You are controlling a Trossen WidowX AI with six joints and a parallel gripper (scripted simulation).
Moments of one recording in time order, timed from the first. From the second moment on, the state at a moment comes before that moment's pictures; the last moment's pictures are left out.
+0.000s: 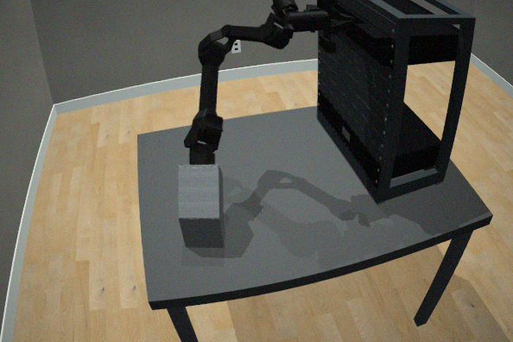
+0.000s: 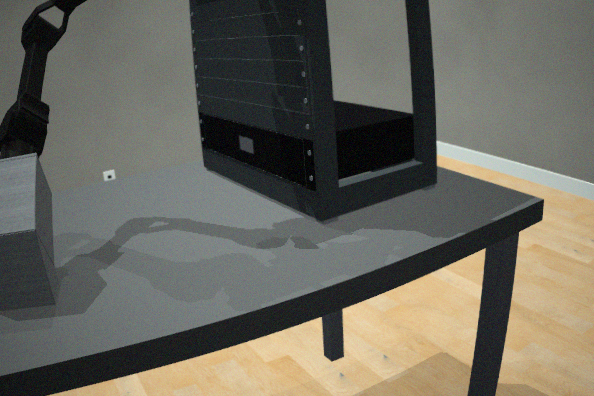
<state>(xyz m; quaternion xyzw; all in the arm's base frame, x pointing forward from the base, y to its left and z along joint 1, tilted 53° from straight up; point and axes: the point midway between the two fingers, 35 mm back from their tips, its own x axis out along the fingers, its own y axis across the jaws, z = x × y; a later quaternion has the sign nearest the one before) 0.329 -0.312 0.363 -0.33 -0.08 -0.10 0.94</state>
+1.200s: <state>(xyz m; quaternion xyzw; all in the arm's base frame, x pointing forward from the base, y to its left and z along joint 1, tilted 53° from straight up) 0.259 -0.322 0.294 -0.33 -0.07 -0.10 0.94</state>
